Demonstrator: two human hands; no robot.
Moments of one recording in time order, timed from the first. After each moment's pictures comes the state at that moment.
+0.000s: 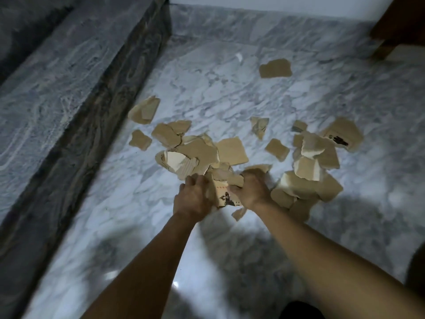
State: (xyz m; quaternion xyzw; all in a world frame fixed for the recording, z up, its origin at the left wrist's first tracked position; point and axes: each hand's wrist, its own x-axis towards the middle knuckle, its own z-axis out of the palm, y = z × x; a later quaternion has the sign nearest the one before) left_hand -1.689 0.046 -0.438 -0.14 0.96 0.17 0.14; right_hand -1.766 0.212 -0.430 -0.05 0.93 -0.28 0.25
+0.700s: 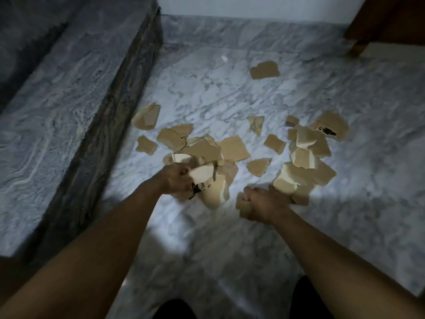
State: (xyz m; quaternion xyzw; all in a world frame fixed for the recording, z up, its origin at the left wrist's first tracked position) left_hand -1.721 -0.053 -0.370 -0.16 0.84 0.40 0.32; right_hand -1.712 0.228 -0.393 -0.22 0.91 -0.05 0.35
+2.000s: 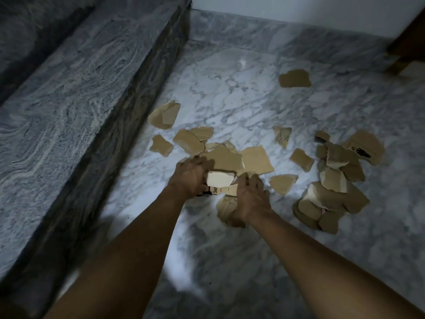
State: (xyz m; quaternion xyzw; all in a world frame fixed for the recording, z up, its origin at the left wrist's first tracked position) left_hand -1.741 -0.072 -0.411 0.03 0.98 0.10 0.16; right_hand -1.737 0.126 -0.424 -0.12 0.96 -0.02 0.23
